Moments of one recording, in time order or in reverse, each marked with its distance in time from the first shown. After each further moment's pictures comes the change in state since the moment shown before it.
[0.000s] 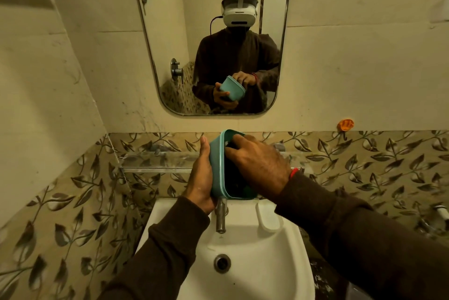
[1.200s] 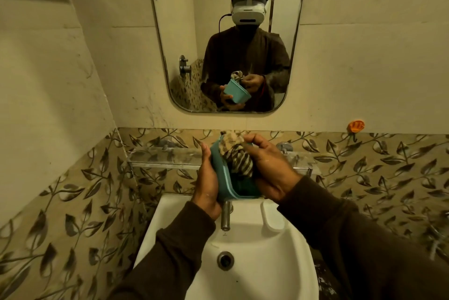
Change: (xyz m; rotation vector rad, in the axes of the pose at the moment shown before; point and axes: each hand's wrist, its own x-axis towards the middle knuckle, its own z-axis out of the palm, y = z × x) left_hand -0.007 -0.013 -0.001 -0.054 0.107 0.051; right_hand 0.006 -0.014 0.008 2.134 0.167 0.761
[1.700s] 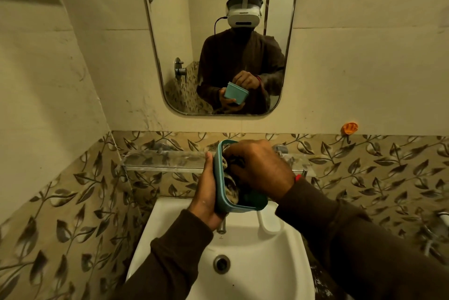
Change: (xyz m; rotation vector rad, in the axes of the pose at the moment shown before) left_hand -0.014 -0.004 0.005 -0.087 -0.057 -0.140; right_hand 0.001 -0.011 -0.012 -1.632 -0.137 -0.687
